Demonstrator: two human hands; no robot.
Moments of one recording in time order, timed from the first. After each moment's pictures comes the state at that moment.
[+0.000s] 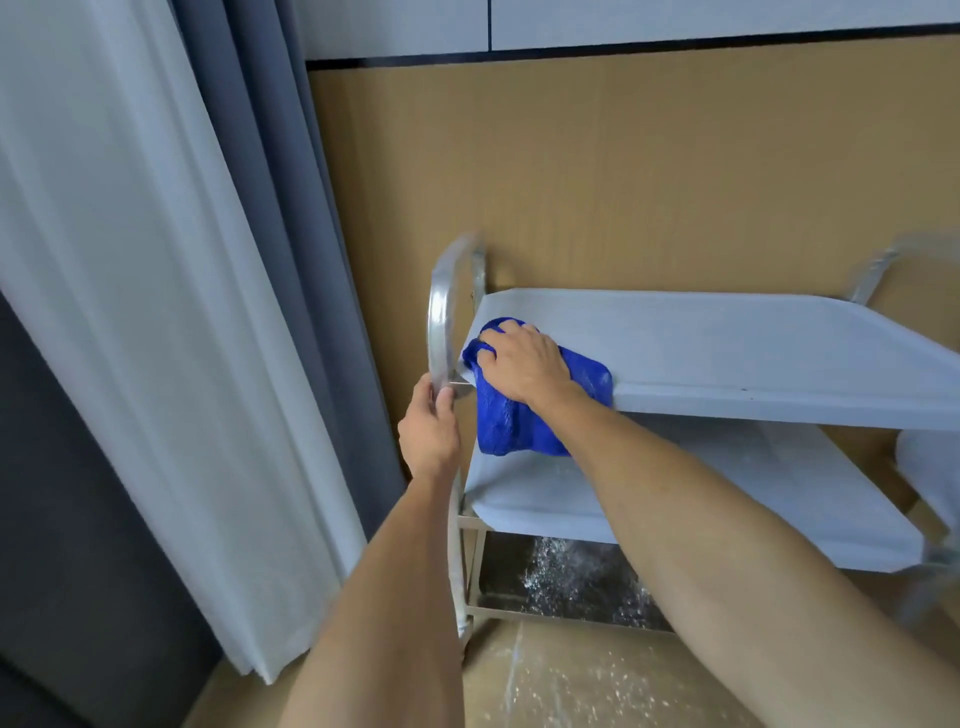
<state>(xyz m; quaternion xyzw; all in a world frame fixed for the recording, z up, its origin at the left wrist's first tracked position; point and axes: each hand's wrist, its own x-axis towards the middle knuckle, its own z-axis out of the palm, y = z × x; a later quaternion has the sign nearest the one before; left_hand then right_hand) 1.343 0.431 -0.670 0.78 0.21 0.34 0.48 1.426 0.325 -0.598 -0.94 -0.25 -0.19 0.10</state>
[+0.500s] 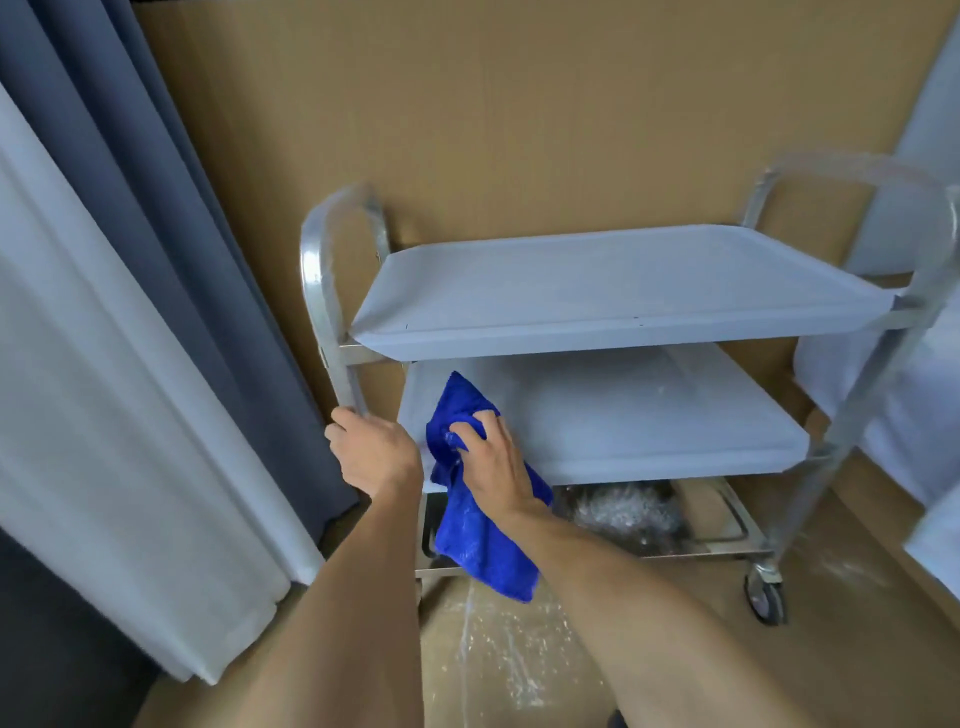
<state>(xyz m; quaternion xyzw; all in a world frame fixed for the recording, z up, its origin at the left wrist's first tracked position) 1.337 0.366 -0.720 0.79 0.40 0.31 0.36 1.355 0.241 -0.787 -0.92 -0.20 -0.21 0.26</state>
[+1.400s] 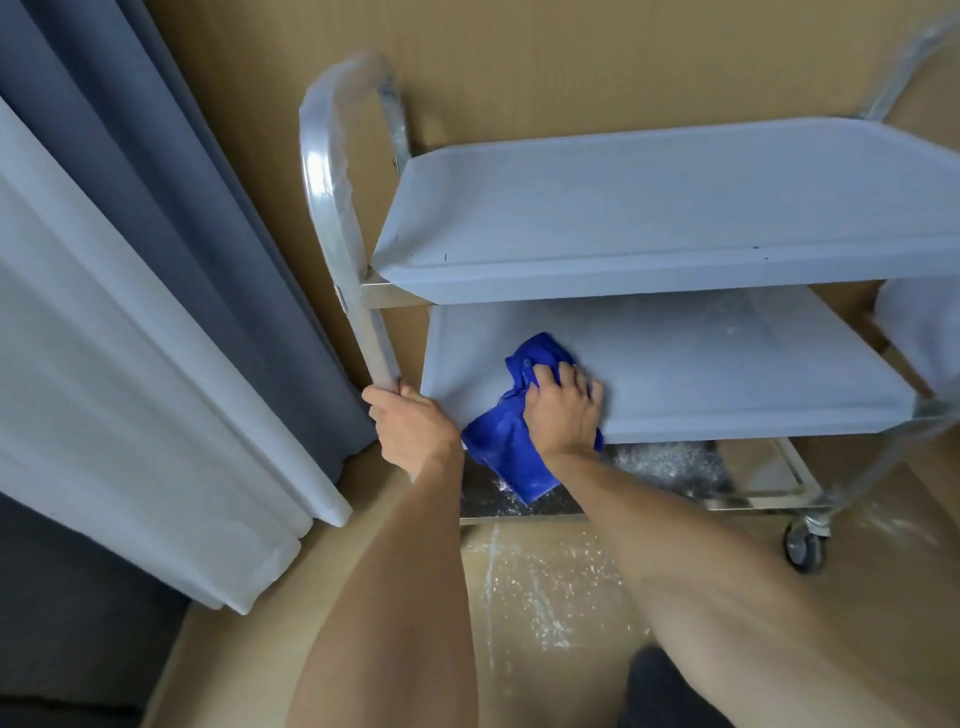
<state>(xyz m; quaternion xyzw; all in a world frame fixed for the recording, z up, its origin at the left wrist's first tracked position) 1.383 0.382 -0.799 0.78 0.44 0.26 0.37 1.435 0.239 -0.858 -0.96 0.00 -0.23 0.14</state>
